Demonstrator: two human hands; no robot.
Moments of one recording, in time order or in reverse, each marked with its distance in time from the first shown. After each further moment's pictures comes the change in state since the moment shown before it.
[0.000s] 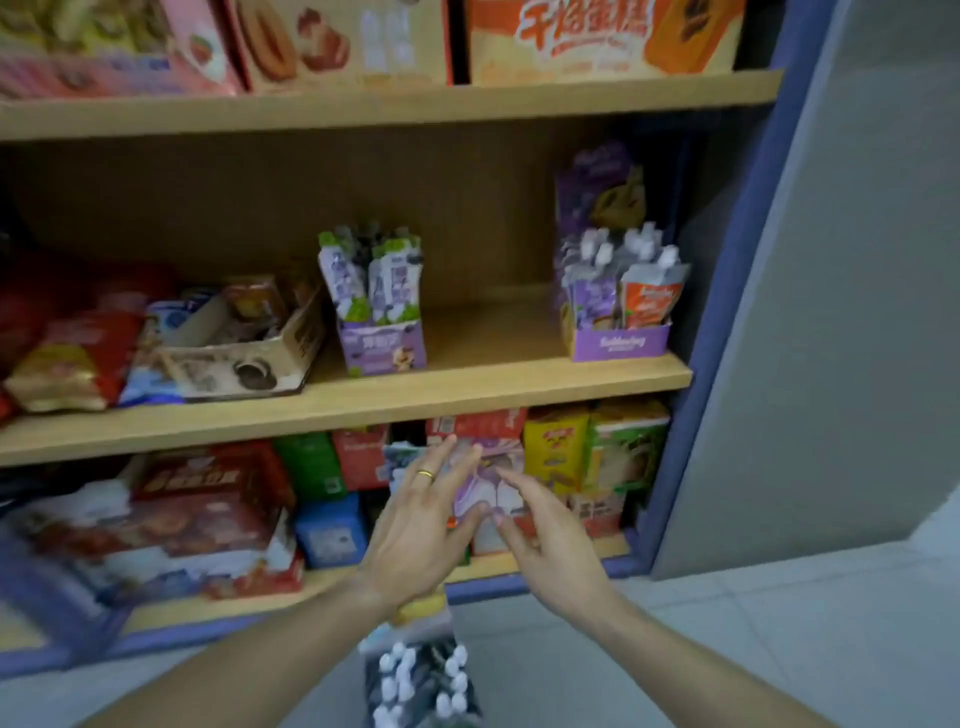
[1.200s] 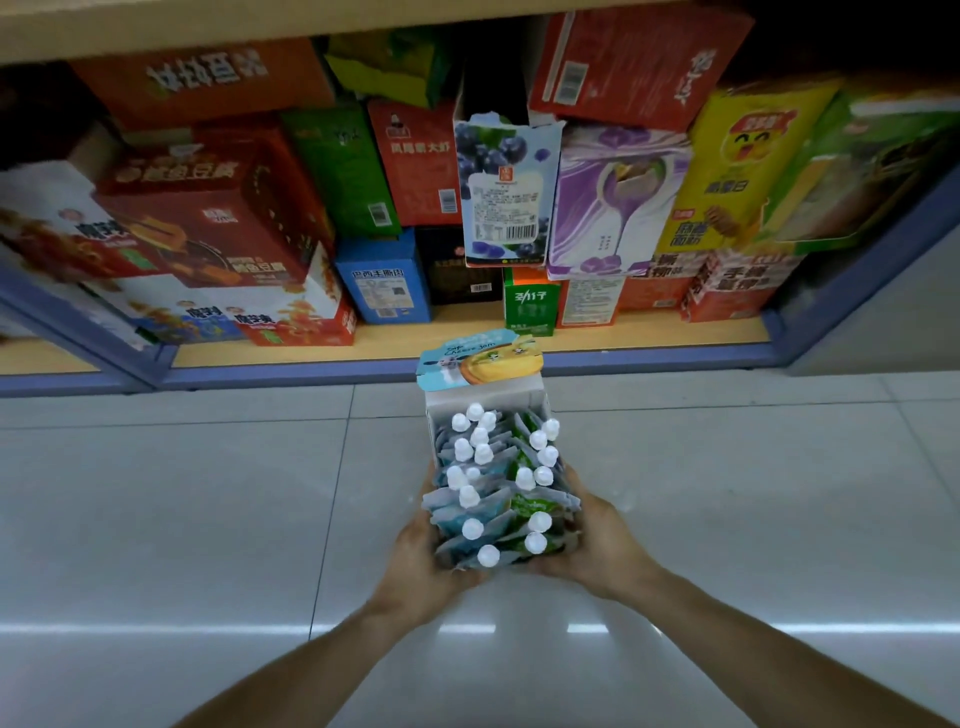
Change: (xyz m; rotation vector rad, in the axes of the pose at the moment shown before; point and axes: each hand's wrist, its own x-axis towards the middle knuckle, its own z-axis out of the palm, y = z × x) left_hand -0.289 -0.146 0.221 -0.679 -0.158 -0.742; right_hand -0.168 0.150 0.224 0.333 -0.541 0.412
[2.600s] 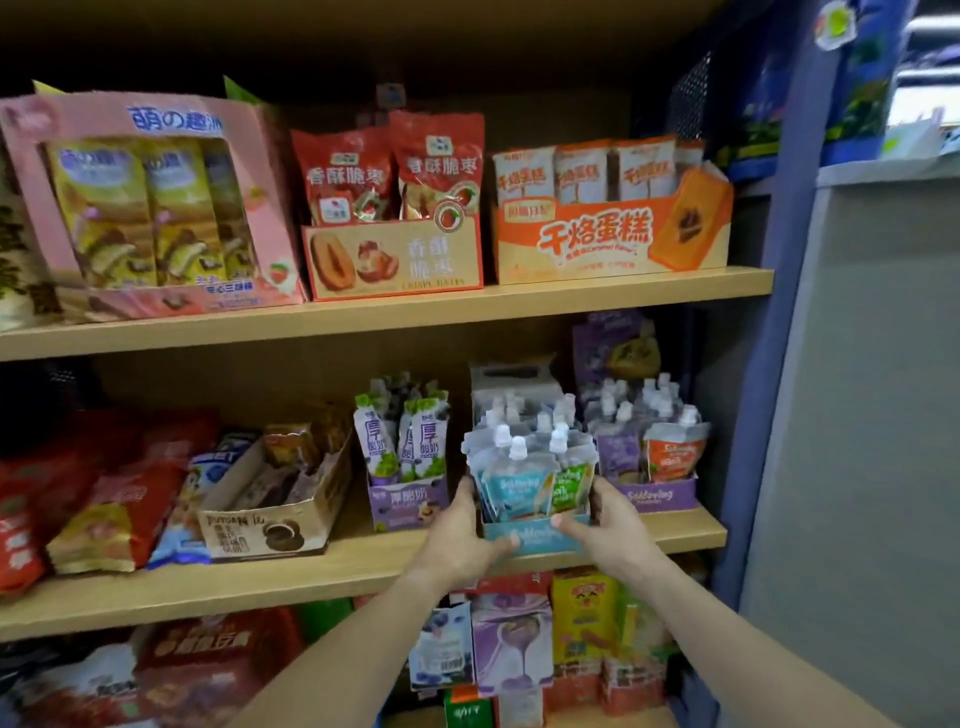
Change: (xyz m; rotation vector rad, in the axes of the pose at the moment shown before) left_hand 0.112 0.518 -0.095 0.235 0.055 0.428; right_hand 0.021 -0.355 -0.321 -0.085 0.593 -0.190
